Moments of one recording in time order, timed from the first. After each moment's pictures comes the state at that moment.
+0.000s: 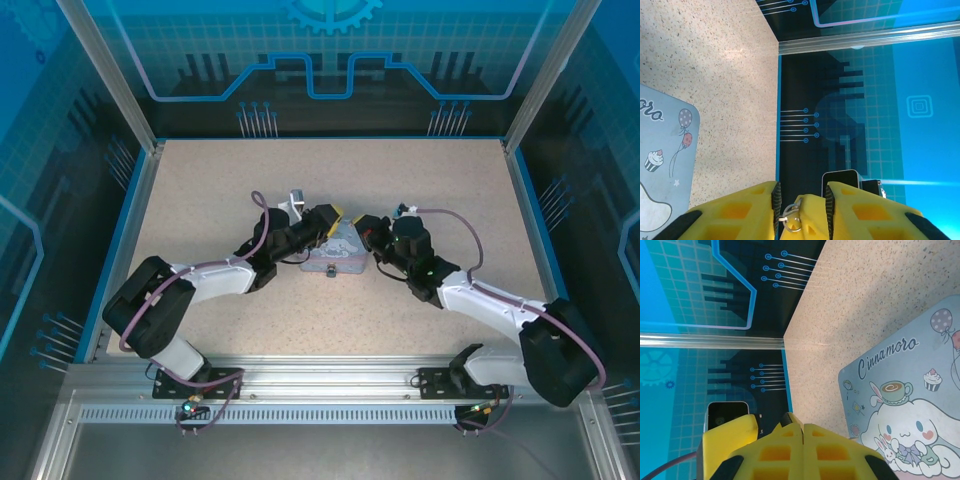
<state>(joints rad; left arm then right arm) -0.60 1.58 0.73 0.73 0.24 -1.42 0.61 1.26 0.62 0.34 0.00 1.40</state>
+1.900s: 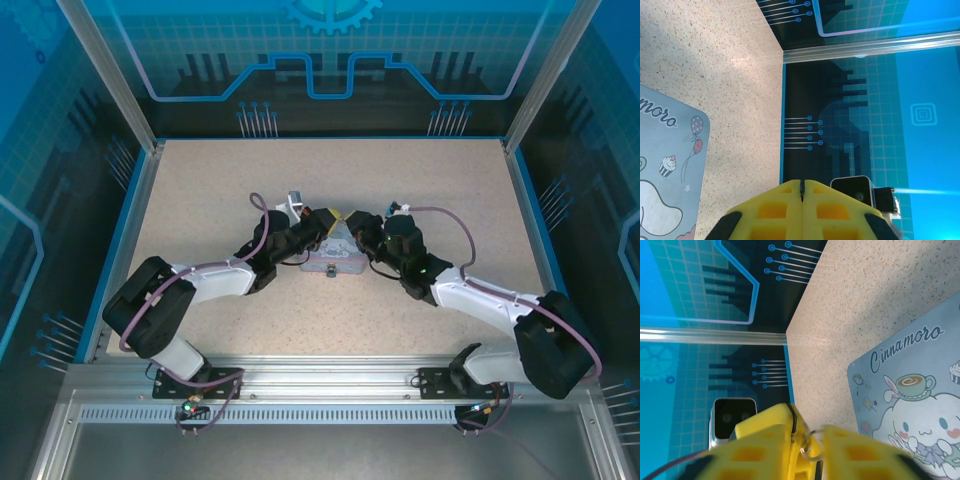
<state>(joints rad) -0.61 1.58 0.72 0.74 0.20 -1.42 0.65 1.29 0.66 0.34 0.03 1.41</state>
